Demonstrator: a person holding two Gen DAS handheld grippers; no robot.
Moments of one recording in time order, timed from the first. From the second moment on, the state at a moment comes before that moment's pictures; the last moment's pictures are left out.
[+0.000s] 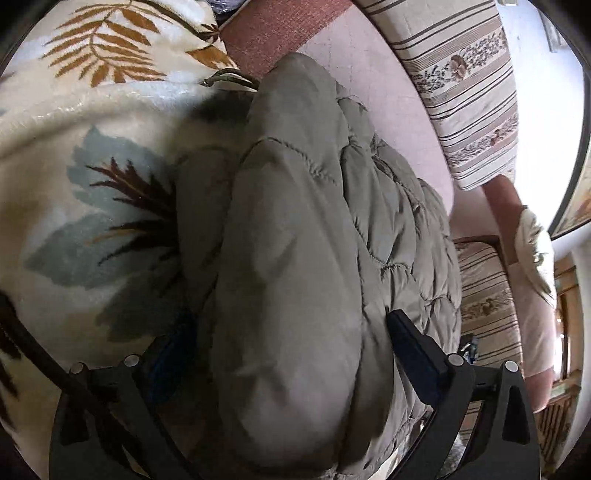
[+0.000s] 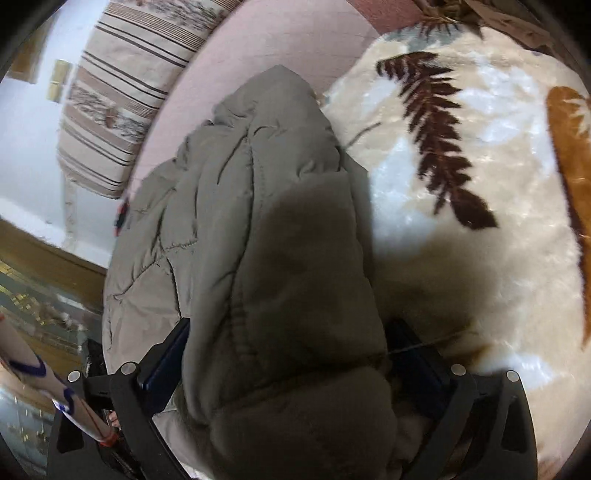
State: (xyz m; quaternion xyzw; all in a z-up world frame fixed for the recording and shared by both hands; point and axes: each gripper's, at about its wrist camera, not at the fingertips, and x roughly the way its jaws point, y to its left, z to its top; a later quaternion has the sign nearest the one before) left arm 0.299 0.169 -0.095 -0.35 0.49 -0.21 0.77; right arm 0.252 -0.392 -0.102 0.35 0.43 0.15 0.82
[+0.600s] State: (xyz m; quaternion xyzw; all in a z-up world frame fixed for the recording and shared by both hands) left arm 0.226 0.178 -0.070 -0.36 0.43 -0.20 0.81; right arm 0.234 -0.386 -0.112 0.32 0.34 0.16 0.87
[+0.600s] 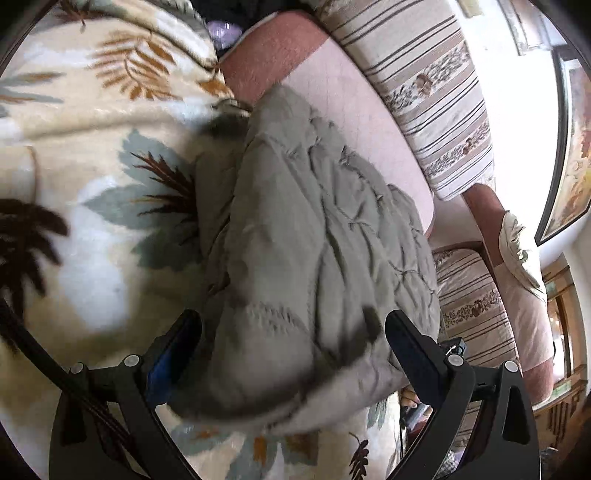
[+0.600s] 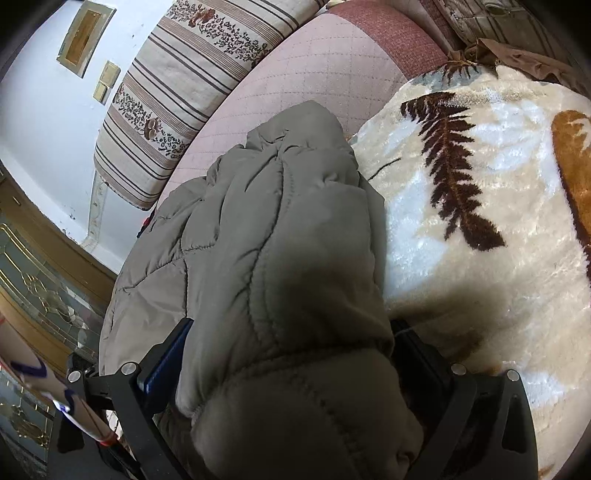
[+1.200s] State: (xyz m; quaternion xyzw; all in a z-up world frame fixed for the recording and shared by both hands) left arm 0.267 0.132 -0.068 -0.26 0.48 -0.18 0.82; right arm 0.254 -0.382 -0.097 0.37 0.44 0.11 0.81
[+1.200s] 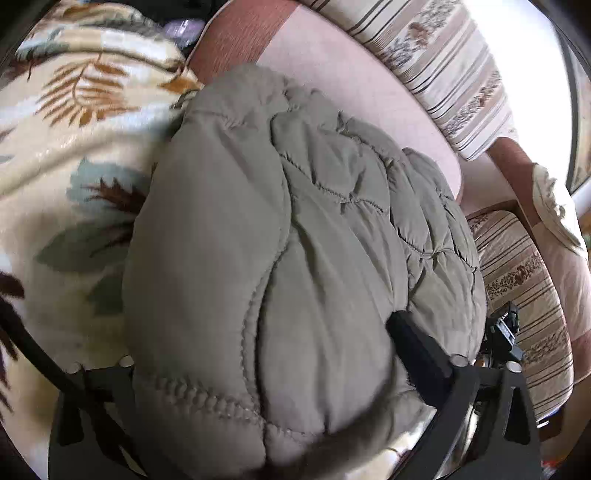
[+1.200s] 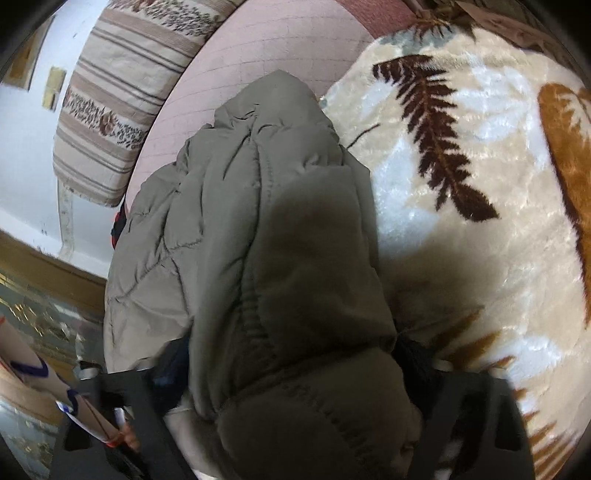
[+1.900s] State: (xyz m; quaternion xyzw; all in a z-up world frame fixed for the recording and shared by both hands) left arm 0.172 0.131 0.014 -0.12 0.51 -0.06 0.85; right arm 0.142 -0.400 -0.042 0.34 0.42 -0.01 0.84
